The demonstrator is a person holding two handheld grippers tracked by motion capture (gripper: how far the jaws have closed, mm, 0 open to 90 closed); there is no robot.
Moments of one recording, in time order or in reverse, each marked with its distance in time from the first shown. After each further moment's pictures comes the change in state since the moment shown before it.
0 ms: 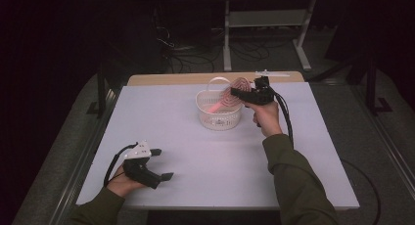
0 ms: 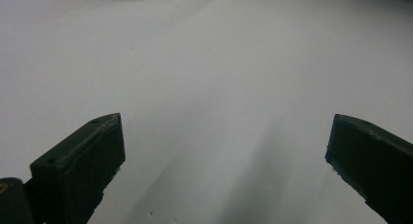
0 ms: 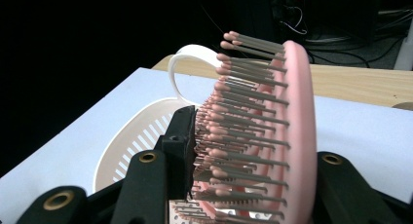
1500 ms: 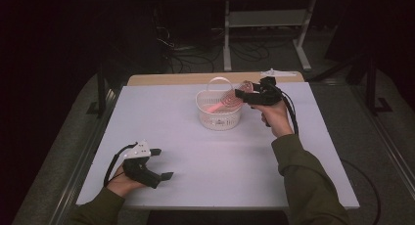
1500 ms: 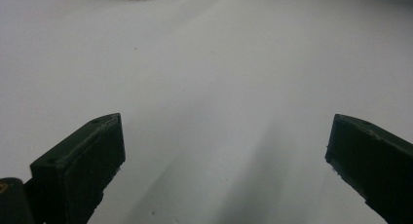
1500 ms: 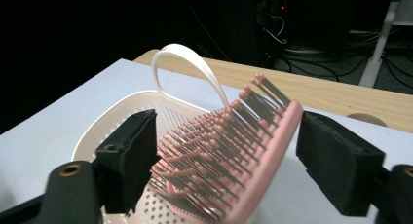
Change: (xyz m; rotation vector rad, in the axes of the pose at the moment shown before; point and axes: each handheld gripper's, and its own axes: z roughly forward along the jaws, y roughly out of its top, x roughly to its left) left arm 0.000 0.001 0.000 -0.006 0.009 -0.011; right arm -0.004 0.004 -0.020 0.006 -0.072 -0.108
